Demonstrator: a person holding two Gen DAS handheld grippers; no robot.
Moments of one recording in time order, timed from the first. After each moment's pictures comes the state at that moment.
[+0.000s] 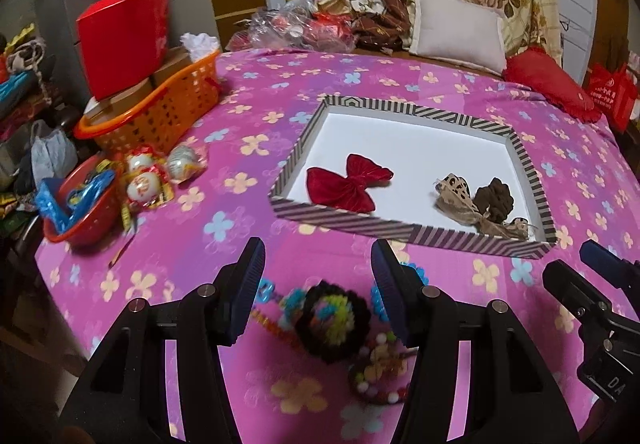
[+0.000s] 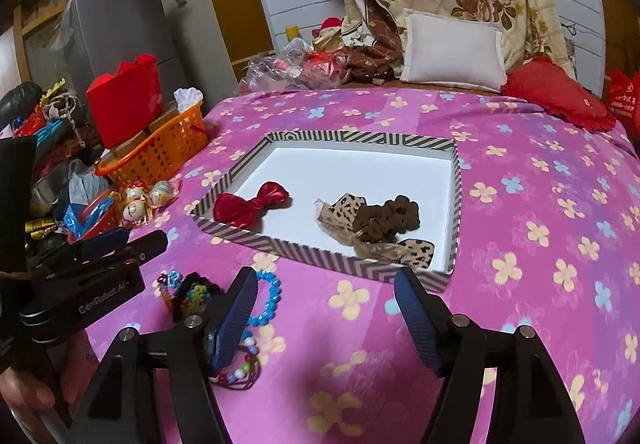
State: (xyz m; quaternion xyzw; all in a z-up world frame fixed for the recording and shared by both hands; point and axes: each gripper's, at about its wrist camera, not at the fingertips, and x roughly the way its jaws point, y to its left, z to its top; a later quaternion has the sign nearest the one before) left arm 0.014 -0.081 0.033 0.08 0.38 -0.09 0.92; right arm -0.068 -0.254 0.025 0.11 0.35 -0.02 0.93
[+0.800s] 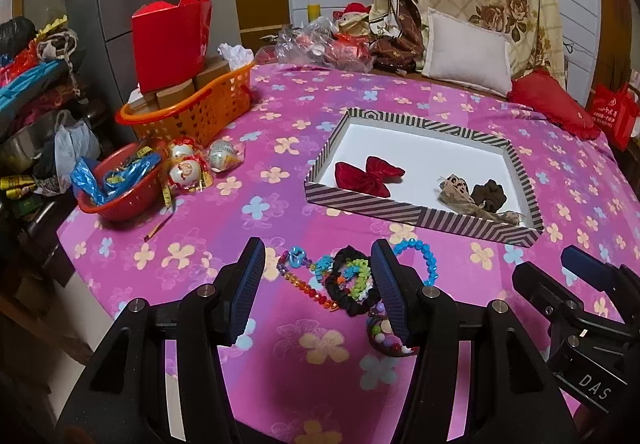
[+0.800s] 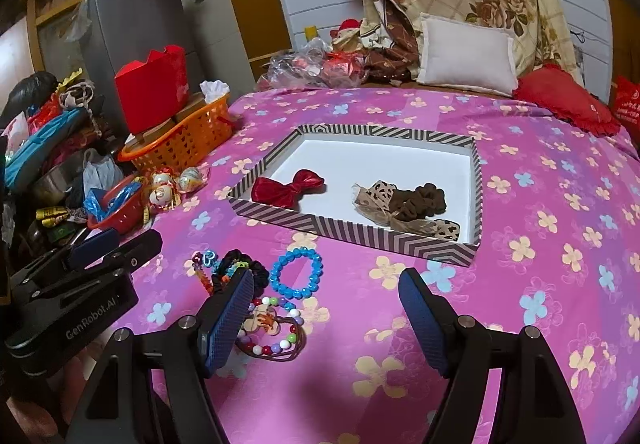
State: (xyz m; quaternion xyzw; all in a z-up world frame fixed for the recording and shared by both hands) left arm -0.043 -0.049 0.049 0.06 0.35 -0.07 0.93; right arm -0.095 -0.217 0.031 0.10 0.35 0.00 0.93
